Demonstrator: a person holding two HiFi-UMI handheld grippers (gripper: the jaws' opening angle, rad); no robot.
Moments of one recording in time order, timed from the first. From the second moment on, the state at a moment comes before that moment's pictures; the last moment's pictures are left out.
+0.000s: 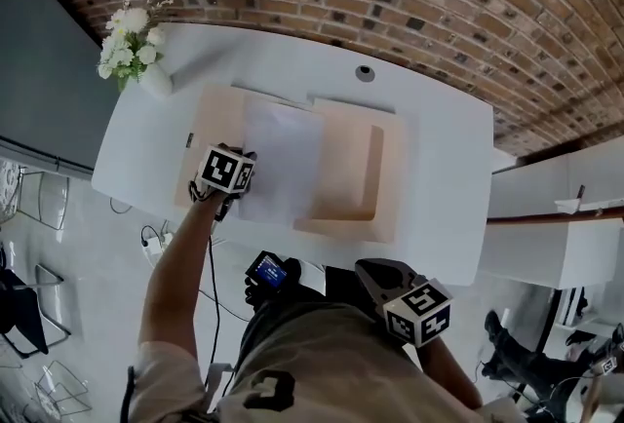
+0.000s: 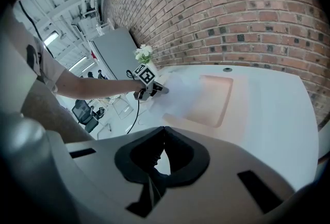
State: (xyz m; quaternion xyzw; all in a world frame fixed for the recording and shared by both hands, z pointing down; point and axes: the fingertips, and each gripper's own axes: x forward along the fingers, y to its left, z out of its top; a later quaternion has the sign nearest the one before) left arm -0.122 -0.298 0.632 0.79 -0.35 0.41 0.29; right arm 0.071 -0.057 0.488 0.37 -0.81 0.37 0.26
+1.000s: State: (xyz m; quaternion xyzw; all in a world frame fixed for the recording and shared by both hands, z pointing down) left arm -0.046 -0.283 0.634 0.81 -0.31 0.39 0.31; right arm 0.085 -0.055 0.490 0.39 -0.81 0.38 0.24
